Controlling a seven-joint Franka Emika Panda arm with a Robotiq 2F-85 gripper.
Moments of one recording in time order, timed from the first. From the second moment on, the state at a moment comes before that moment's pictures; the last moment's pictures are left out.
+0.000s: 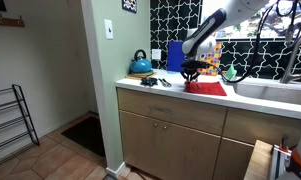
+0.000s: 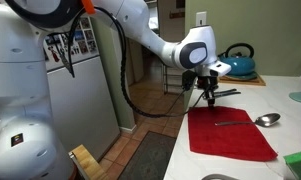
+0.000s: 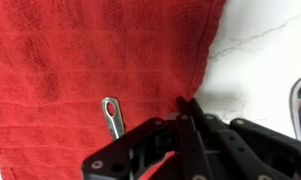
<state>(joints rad) -0.13 0.19 -0.29 -2.02 -0.07 2.39 0.68</state>
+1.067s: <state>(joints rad) -0.21 0.06 -0.31 -2.16 -0.12 2.43 0.74</state>
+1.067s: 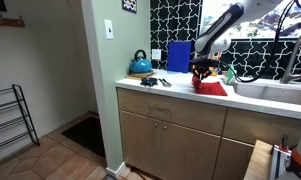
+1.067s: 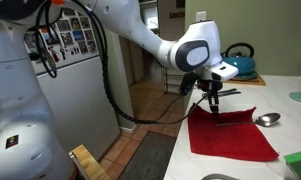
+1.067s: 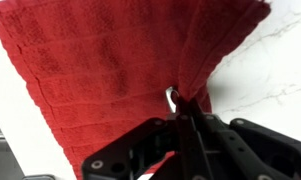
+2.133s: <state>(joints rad) -0.24 0.05 -0.31 -2.21 -0.21 2.39 0.86</state>
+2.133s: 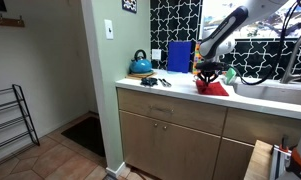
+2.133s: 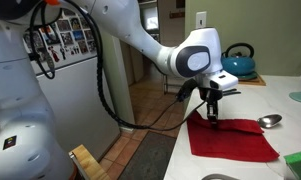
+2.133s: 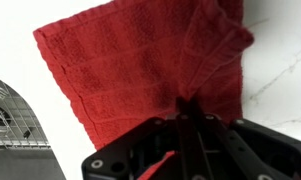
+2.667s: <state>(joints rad) -0.24 0.09 -0.31 -2.20 -0.21 2.39 0.85</state>
